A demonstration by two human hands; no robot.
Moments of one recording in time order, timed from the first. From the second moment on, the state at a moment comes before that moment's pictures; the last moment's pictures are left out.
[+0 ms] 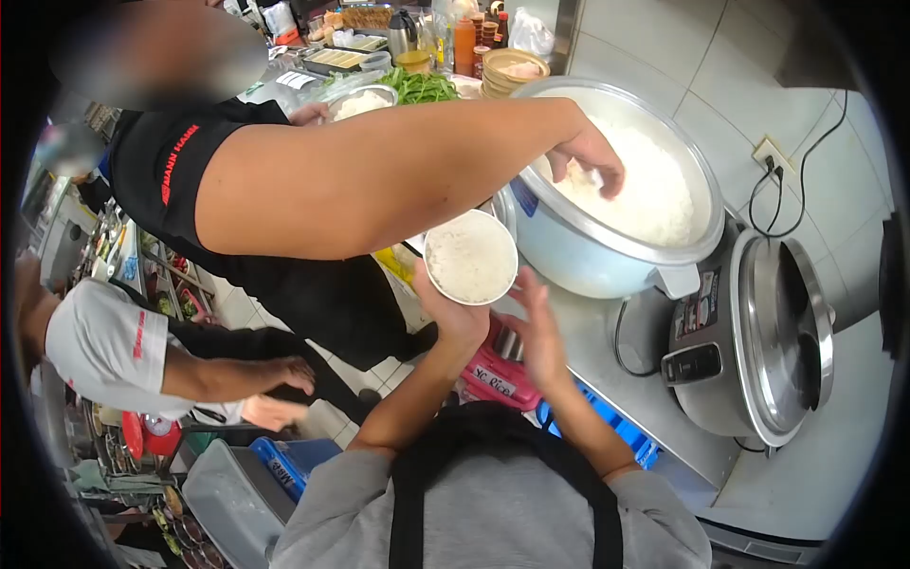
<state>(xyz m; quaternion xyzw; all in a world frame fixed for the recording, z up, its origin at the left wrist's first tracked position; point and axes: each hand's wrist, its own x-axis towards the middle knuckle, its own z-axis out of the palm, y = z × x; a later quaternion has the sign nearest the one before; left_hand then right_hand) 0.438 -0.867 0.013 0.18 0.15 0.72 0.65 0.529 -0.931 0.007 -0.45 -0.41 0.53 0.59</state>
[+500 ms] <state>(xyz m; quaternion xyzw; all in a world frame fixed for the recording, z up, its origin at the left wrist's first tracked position) 0.432 -0.892 -0.035 0.17 0.16 0.63 0.74 0.571 -0.960 0.002 -0.61 -0.52 0.27 0.53</state>
